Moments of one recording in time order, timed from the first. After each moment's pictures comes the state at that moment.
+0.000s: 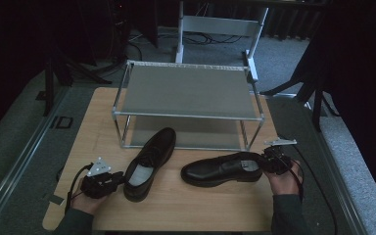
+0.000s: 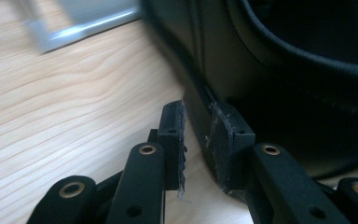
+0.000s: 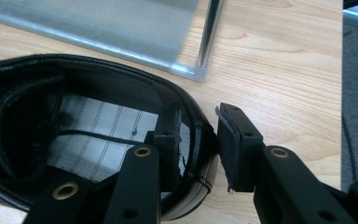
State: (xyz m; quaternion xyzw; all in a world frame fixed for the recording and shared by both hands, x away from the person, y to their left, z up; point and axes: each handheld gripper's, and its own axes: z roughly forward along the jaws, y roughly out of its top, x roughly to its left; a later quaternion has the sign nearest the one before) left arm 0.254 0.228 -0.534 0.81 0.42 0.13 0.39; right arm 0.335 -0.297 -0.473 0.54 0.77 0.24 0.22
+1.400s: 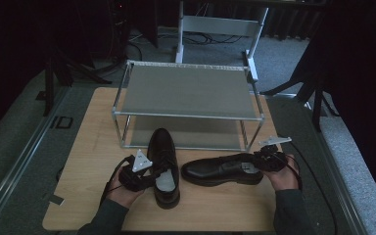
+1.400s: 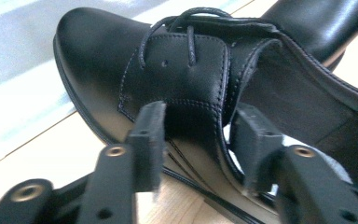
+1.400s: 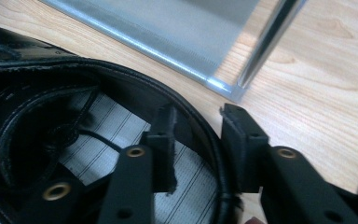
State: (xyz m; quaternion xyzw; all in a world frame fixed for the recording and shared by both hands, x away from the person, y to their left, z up) left arm 0.269 0.127 -0.497 0.83 0.37 0.19 0.37; right arm 0.351 -0.298 -0.483 0.46 0.83 0.28 0.18
